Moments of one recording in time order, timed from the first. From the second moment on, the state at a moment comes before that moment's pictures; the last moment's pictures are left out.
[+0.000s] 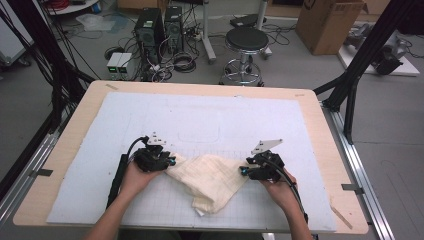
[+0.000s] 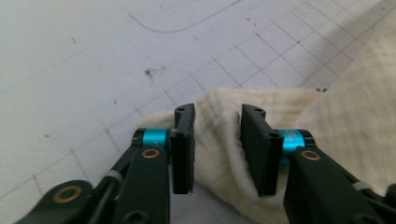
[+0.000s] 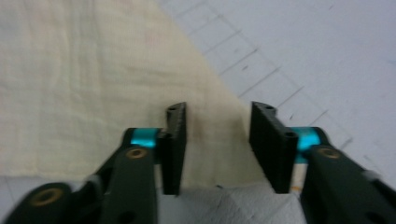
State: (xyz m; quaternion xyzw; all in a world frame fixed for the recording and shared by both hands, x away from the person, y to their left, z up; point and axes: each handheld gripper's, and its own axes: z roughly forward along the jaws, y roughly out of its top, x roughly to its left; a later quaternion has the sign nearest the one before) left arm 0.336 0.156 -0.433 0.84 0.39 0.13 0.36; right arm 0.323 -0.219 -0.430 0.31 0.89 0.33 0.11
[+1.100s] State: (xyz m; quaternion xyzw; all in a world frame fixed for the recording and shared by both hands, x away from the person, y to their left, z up) left arm 0.328 0.178 -0.411 0.79 0.42 0.18 0.41; right arm 0.284 -0.247 -0.410 0.31 0.86 0.39 0.13
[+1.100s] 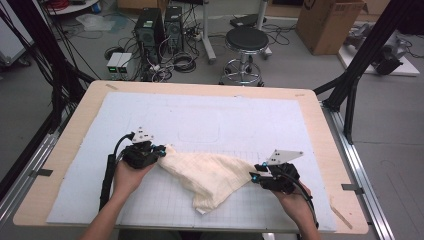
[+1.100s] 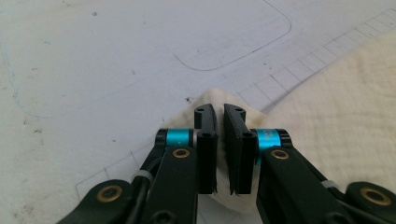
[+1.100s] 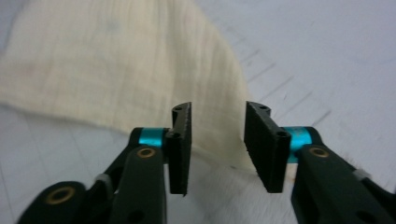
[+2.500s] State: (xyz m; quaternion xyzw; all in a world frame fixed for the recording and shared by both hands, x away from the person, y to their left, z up) left arm 0.354 0.172 -0.404 0.79 0.43 0.15 0.41; right arm 0.257 -0.241 -0.412 0.27 0.88 0.37 0.10
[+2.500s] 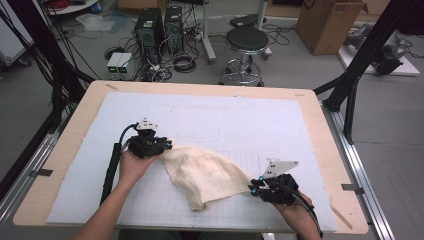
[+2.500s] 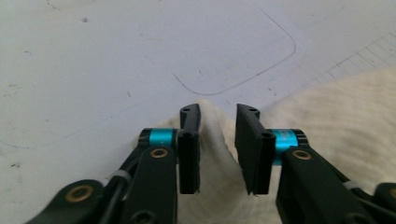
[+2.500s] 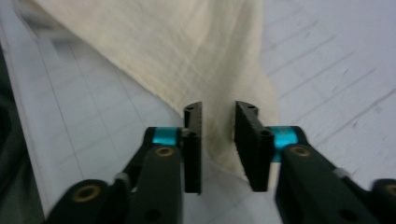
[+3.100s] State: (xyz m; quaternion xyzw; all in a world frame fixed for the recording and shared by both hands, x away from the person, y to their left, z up) left arm 0.329 0.181 -0.422 0.81 0.43 0.13 0.39; right arm 0.343 -0.181 -0.420 0.28 0.88 0.37 0.10
